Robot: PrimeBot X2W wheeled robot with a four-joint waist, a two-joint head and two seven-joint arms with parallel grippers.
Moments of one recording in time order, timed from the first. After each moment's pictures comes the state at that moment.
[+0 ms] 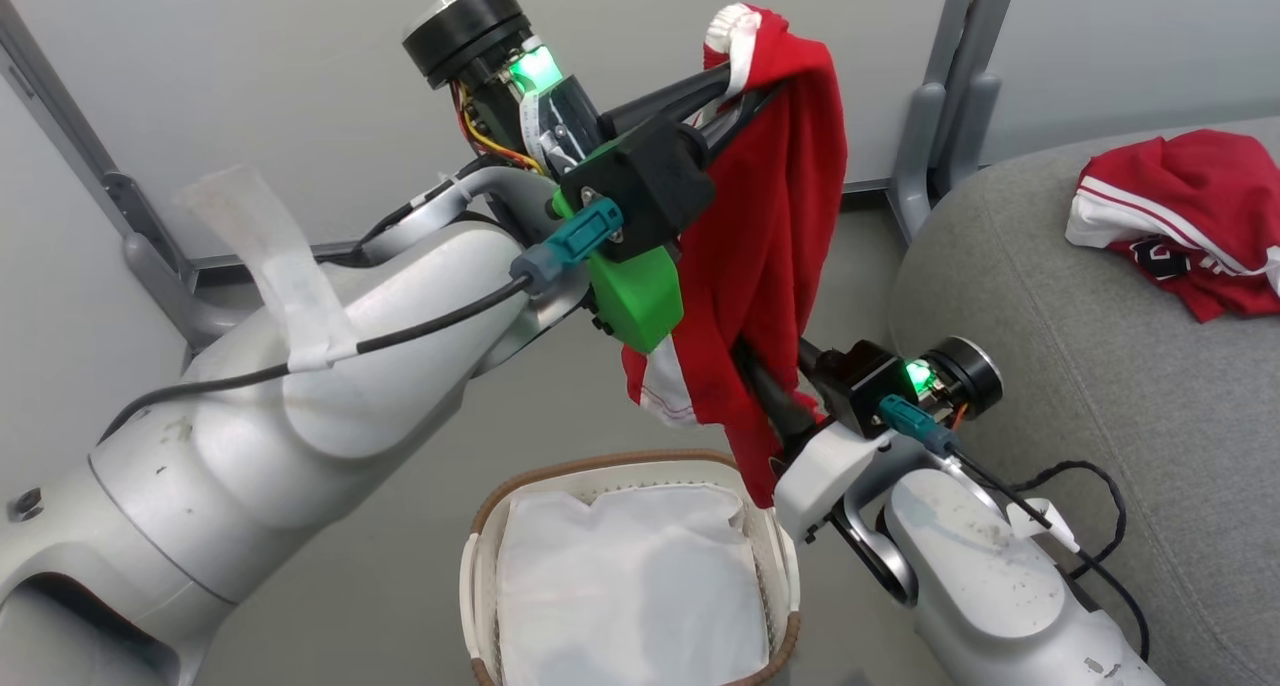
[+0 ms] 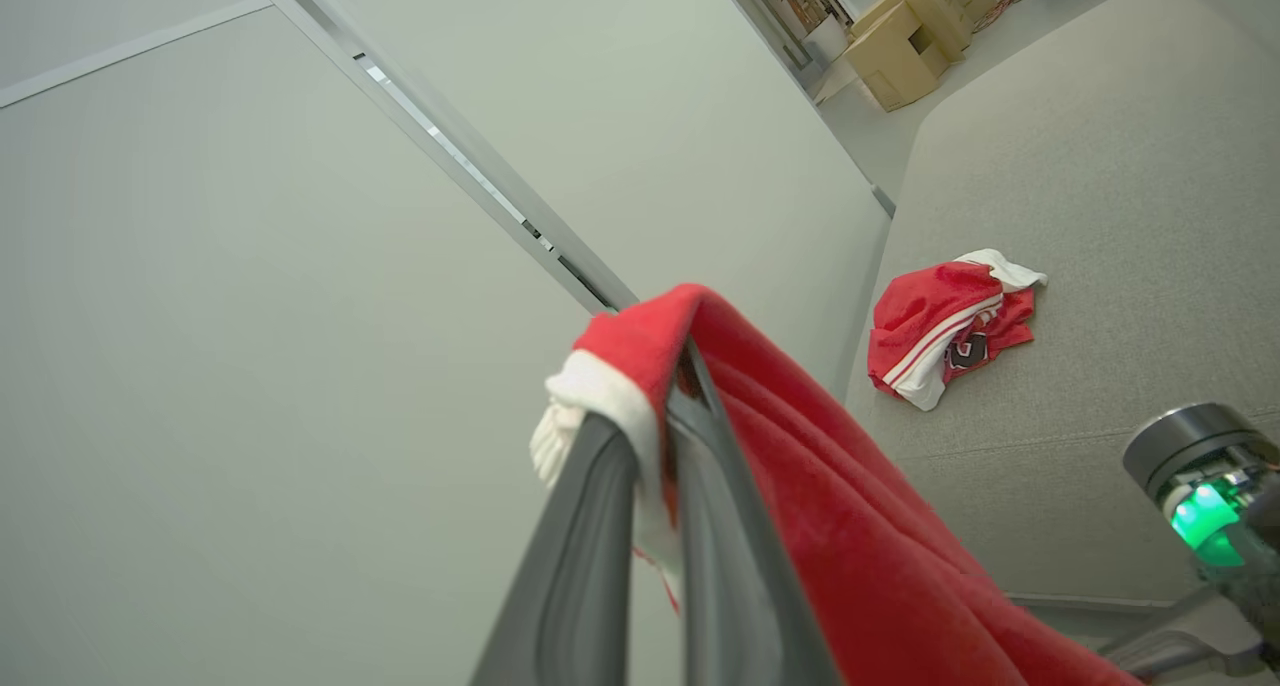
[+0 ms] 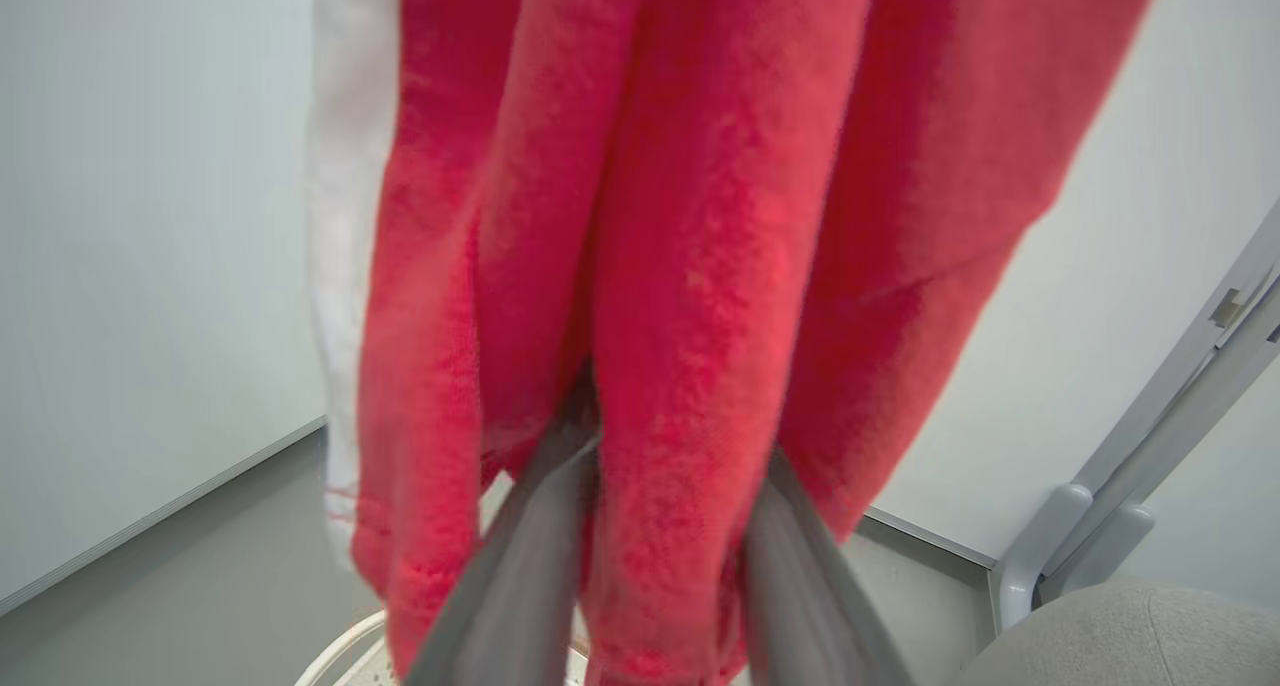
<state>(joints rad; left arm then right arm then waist) -1.14 0.30 -1.10 0.30 -0.40 -0.11 -0.17 -0.51 -0.05 0.48 0.52 0.13 0.13 -0.26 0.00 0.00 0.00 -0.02</state>
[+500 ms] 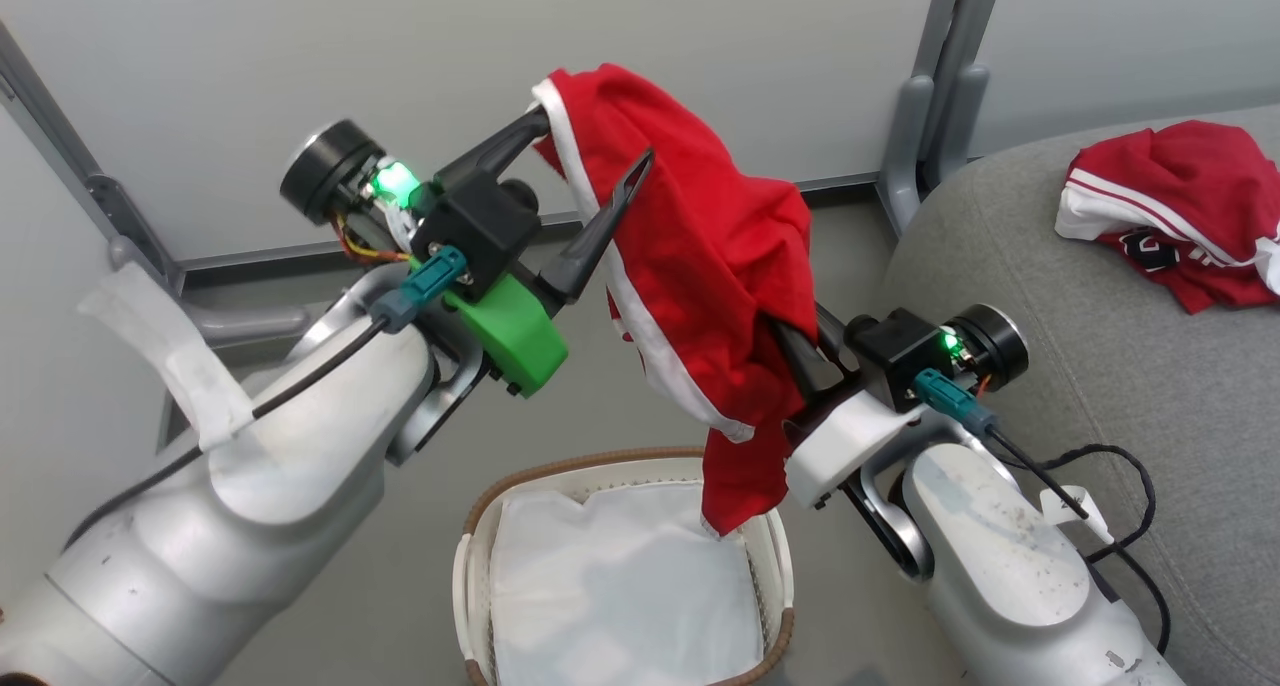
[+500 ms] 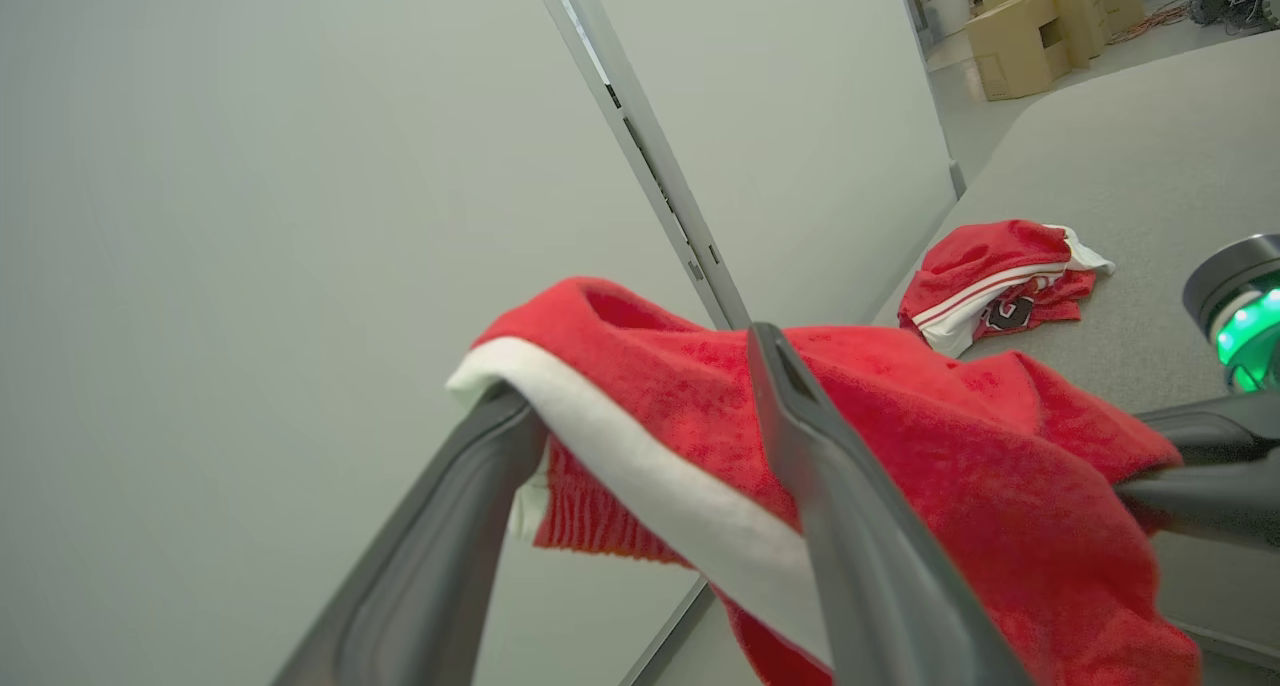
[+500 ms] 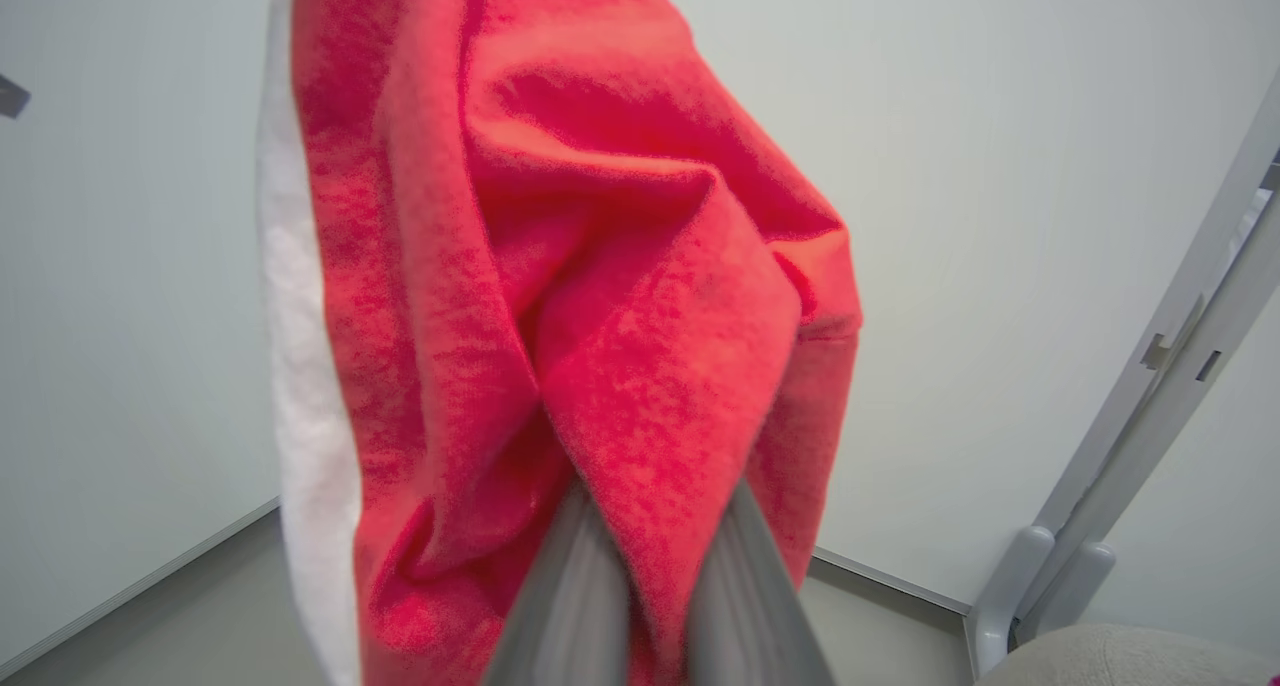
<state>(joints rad) -0.95 0.39 -1.02 0.33 -0.53 -0.02 -0.21 -0.51 -0.05 0.42 0.43 0.13 0.13 -0.26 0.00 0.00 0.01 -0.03</state>
